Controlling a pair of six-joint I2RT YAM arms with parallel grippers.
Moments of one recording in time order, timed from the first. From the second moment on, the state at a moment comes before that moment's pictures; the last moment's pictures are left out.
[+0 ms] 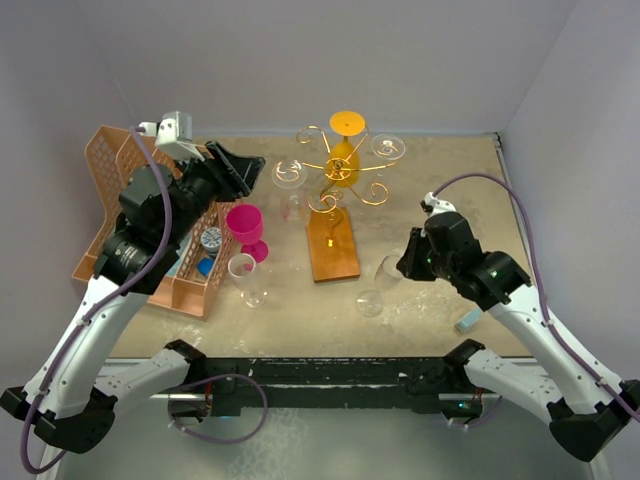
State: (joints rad) left arm -0.51 0.97 1.32 -0.36 -0.08 -0.56; right arm 0.59 0.89 0.98 -0.88 0.11 0.56
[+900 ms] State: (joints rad) left arm -0.51 0.92 1.32 -0.30 -0.04 -0.56; right arm 0.59 0.77 1.05 -0.65 -0.20 0.51
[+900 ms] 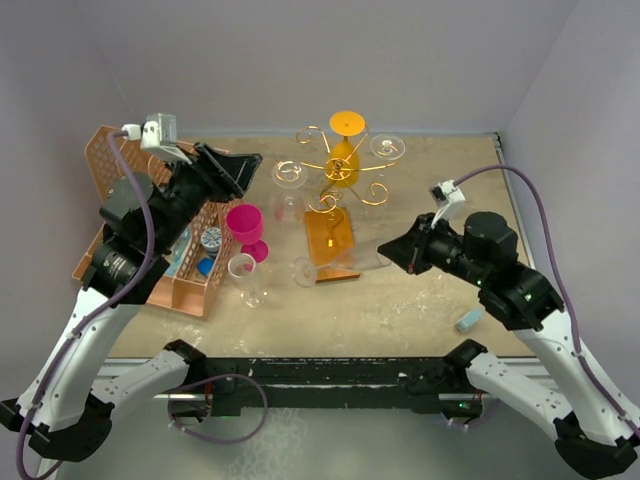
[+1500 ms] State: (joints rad) left arm -0.51 0.80 1.32 0.05 0.08 -0.64; right arm 0.59 0.80 1.11 0.01 -0.30 0.69
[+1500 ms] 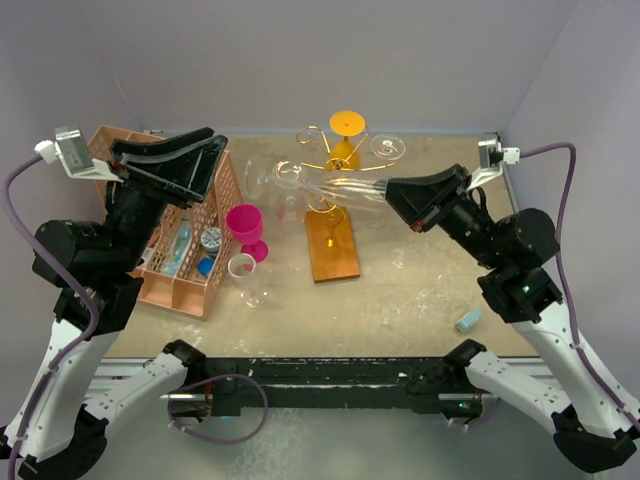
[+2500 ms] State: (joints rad) left arm -0.58 1.18 1.41 0.35 0.22 -1.09; right arm 0.59 0.91 1.02 0.63 0.09 0.91
